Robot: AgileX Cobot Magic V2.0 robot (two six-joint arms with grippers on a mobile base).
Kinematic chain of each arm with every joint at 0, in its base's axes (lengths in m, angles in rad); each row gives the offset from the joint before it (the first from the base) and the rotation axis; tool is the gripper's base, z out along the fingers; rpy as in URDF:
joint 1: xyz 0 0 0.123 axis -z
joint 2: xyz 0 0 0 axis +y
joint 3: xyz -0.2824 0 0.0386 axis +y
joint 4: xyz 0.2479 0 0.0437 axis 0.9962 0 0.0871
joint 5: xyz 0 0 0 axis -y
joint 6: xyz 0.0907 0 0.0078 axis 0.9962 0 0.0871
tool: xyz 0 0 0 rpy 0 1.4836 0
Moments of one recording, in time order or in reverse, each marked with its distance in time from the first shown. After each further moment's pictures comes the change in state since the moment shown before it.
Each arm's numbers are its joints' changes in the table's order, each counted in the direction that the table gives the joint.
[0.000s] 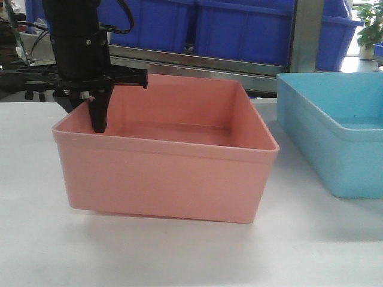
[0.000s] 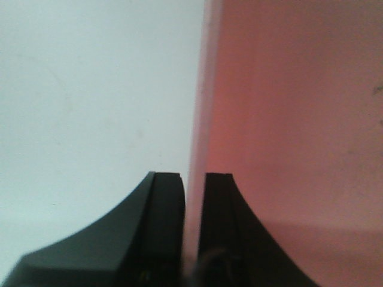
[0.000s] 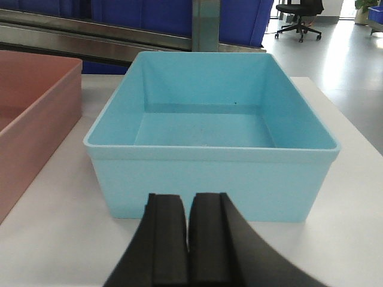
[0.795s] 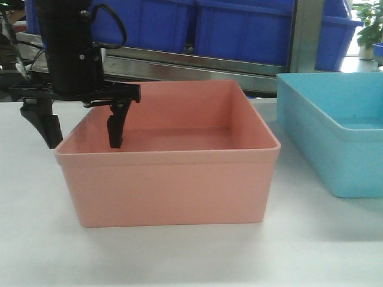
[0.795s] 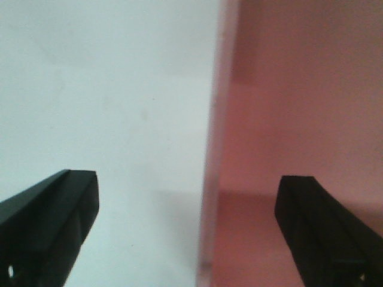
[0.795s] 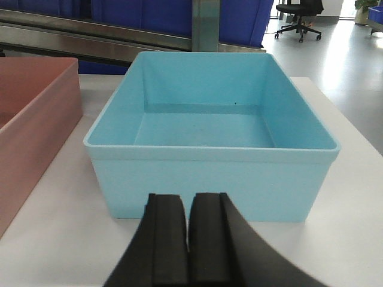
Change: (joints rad) left arm -0.045 0.034 -0.007 -0.085 -0.042 0.113; right arm 0.000 0.000 0.000 0.000 0.000 0.000
